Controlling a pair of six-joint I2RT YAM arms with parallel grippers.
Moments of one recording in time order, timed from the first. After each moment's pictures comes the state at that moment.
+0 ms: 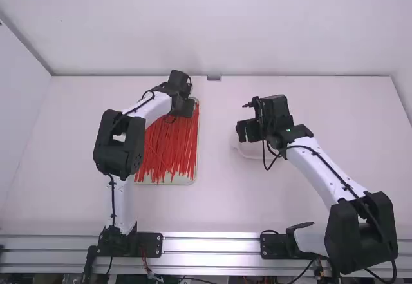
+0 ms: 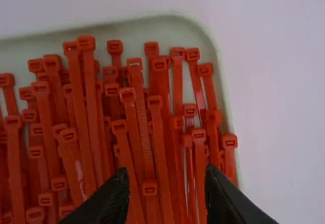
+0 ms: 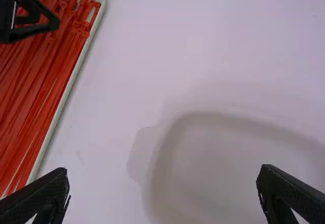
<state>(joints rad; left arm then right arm) -0.23 2.14 1.56 -0.51 0.05 -0.12 0.30 1.43 0.94 -0.40 -0.16 0.05</state>
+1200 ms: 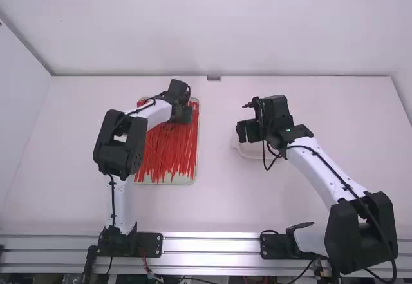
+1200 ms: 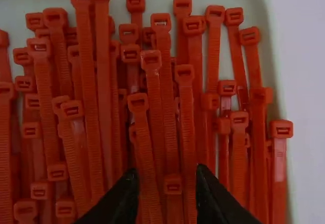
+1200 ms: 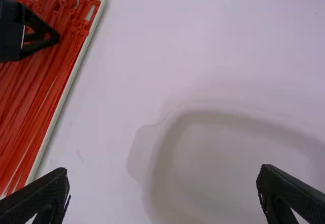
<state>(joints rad) -0.23 2.15 1.43 -0.39 -0.01 -0.14 0.30 1.43 0.94 -0.40 -0.15 0.05</state>
